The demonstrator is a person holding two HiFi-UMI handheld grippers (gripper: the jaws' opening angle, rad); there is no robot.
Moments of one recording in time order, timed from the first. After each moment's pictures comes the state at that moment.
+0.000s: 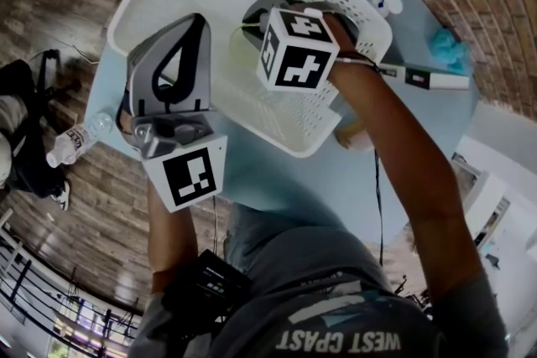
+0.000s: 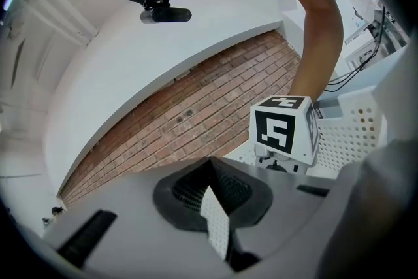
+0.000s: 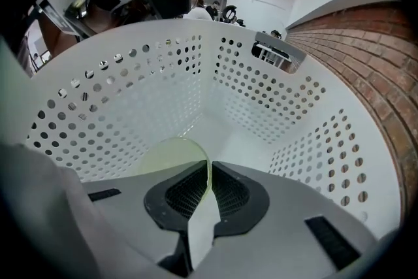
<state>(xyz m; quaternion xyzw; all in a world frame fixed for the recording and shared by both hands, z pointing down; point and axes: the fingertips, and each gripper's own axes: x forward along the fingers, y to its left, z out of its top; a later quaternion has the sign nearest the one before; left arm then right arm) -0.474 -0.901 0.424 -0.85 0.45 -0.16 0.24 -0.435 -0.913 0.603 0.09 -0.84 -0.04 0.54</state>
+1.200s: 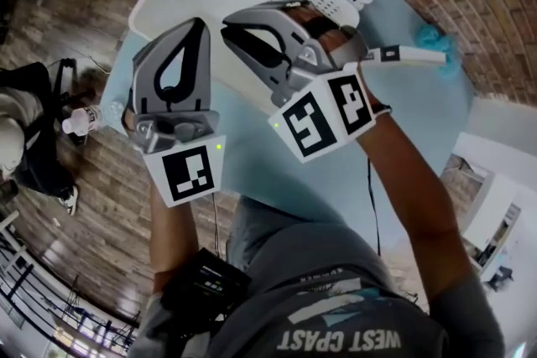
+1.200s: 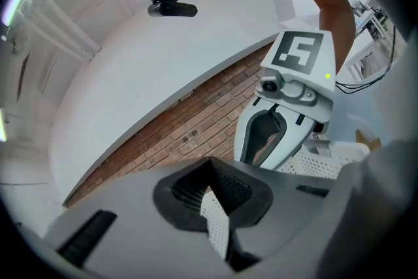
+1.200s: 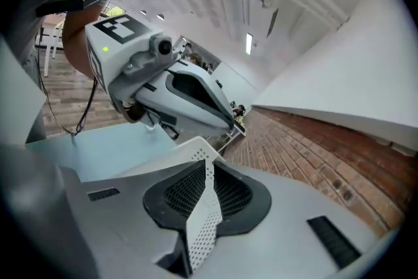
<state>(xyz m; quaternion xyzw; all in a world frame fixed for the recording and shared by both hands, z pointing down) -0.465 -0.842 0.352 -0.84 0.46 -0.14 0.27 -0.458 -0.845 0.397 0.22 -0.87 -0.29 0.33</state>
